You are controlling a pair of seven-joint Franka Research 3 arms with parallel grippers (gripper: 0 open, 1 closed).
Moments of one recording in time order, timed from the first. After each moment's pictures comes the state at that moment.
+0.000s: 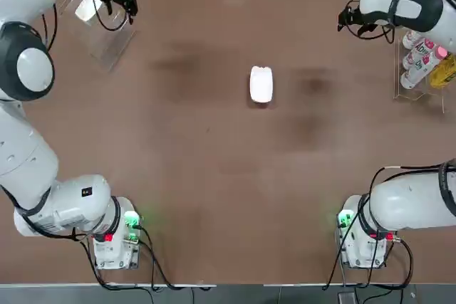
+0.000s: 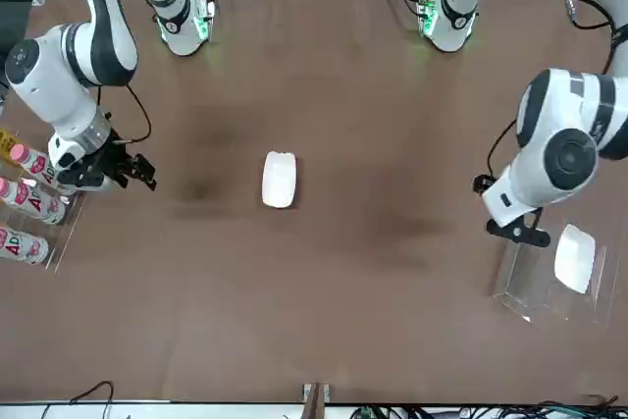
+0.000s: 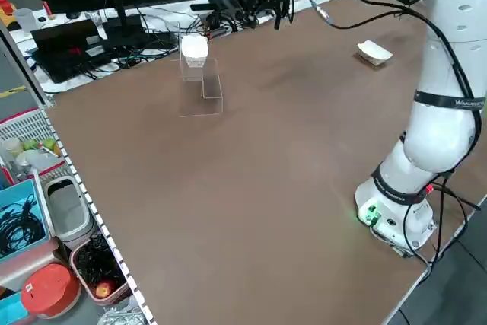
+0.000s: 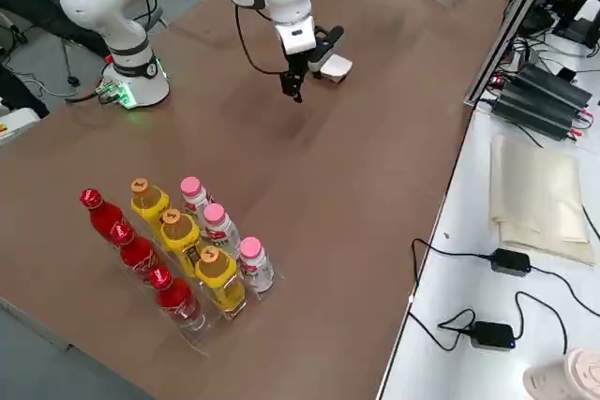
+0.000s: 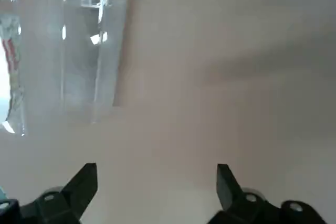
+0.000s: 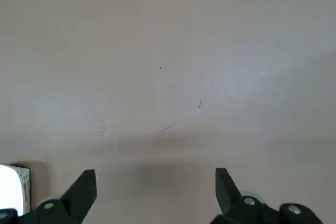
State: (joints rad) left arm 0.23 0.38 -0.43 -1.59 0.35 1.69 -0.03; right arm 0.07 -0.03 -0.04 -2.27 0.18 2.44 0.04
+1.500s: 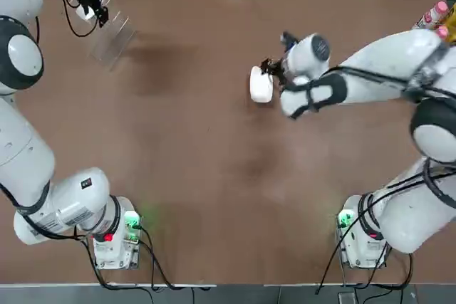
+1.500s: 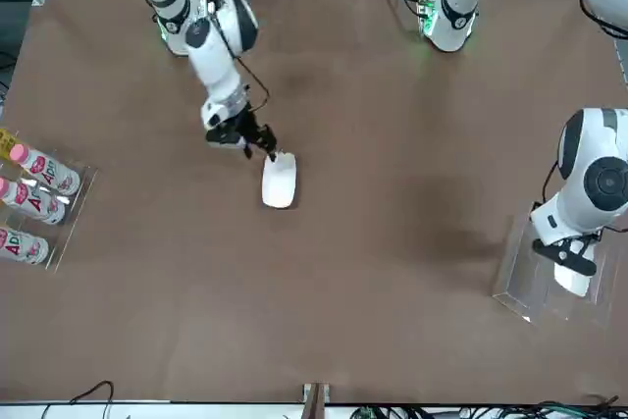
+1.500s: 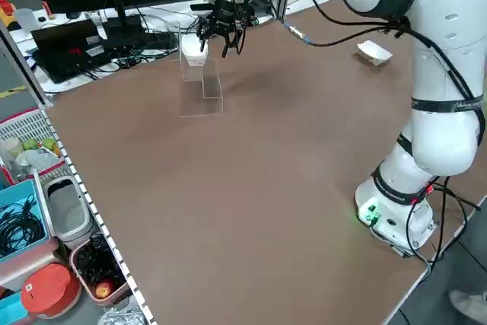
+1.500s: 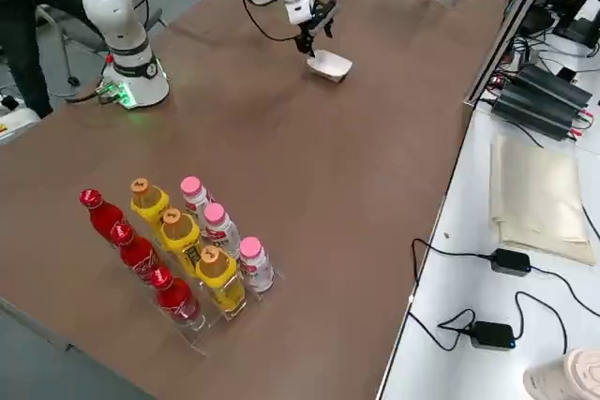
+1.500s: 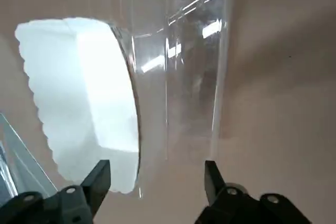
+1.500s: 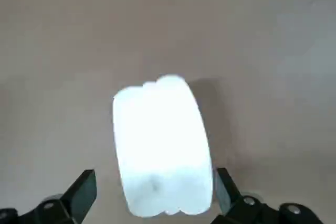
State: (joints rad) left arm 0.41 0.48 -0.42 -1.64 0.65 1.98 0.22; right arm 0.77 0.26 -0.02 -2.46 0.32 3.20 0.75
